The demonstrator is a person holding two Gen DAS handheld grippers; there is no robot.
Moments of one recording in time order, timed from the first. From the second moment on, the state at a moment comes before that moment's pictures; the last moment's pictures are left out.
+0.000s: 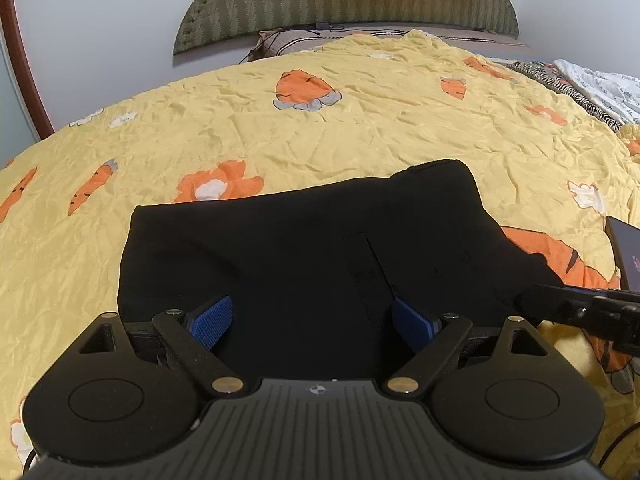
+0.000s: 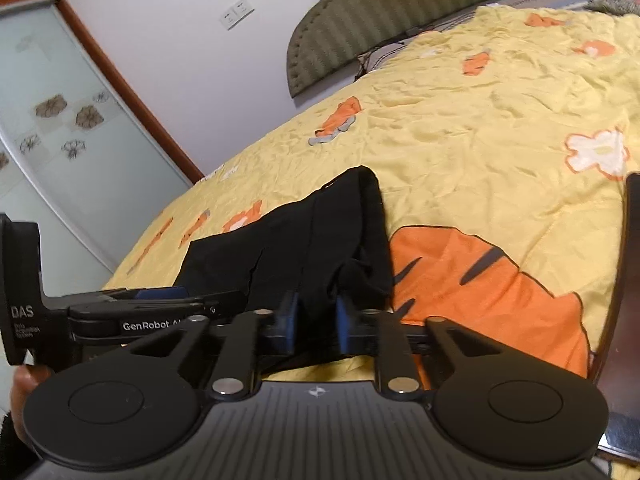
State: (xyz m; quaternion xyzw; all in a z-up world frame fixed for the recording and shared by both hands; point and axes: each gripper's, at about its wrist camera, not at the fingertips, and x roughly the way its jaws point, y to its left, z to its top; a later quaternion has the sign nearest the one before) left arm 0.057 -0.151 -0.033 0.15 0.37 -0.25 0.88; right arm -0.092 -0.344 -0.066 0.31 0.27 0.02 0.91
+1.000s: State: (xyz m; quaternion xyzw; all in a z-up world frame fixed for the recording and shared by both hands) left arm 0.072 -0.171 -0.024 0.17 0.37 -0.26 0.87; right arm -0.097 -0.320 -0.038 0.17 0.27 -0.04 0.95
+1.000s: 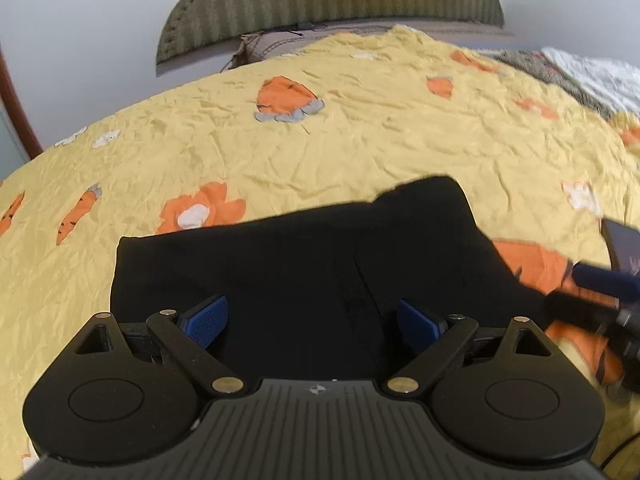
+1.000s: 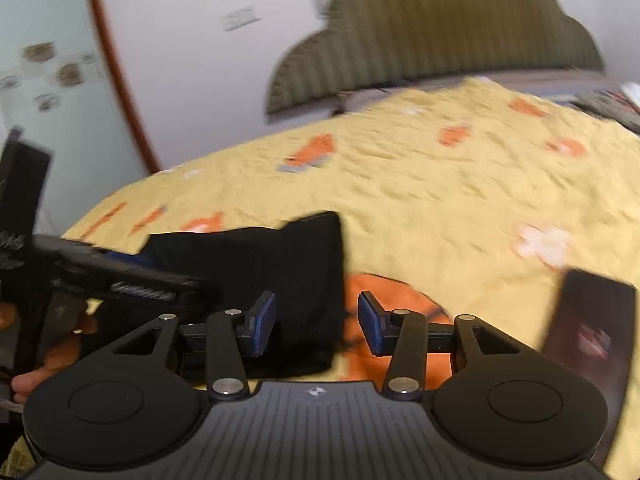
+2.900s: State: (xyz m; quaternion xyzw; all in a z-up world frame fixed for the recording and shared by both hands) left arm 0.071 -0.083 -0.048 0.09 0.39 -0.17 0.90; right arm -0.028 -0.264 -0.061 0.02 0.32 -0.01 0.95
